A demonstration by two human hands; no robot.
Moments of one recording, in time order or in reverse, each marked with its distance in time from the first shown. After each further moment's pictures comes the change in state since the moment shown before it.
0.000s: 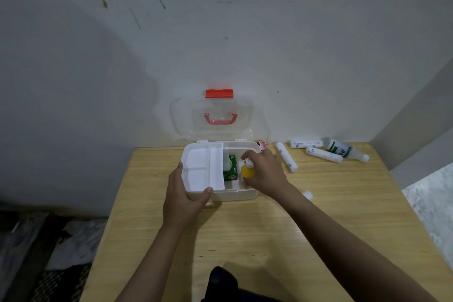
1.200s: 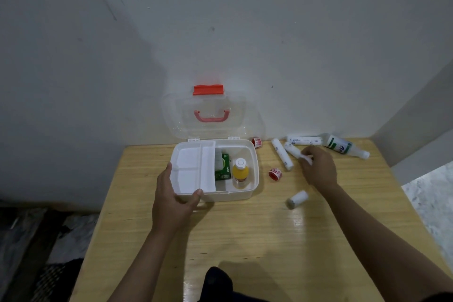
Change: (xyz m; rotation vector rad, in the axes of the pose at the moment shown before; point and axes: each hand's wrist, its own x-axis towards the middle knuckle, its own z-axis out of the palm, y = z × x) left_hand 0.001 -0.002 0.005 -0.033 0.023 -0.012; right_hand 0.002 0.166 -0.002 0.098 0.302 0.383
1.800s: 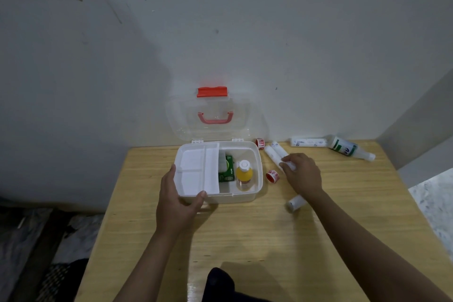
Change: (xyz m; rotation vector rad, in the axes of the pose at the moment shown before) left_hand 0.000 -0.002 -0.002 0.005 -0.017 -0.012; right_hand -0.018 -0.029 0.031 -0.047 -0.100 -0.071
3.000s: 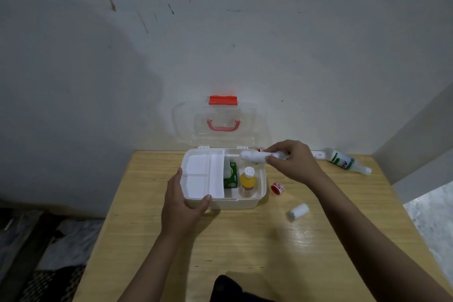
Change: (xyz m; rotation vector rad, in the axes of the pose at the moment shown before) left_hand 0.000 -0.004 0.003 -0.012 0.028 0.009; right_hand -0.009 -0.112 -0.096 0.270 -0.189 -0.163
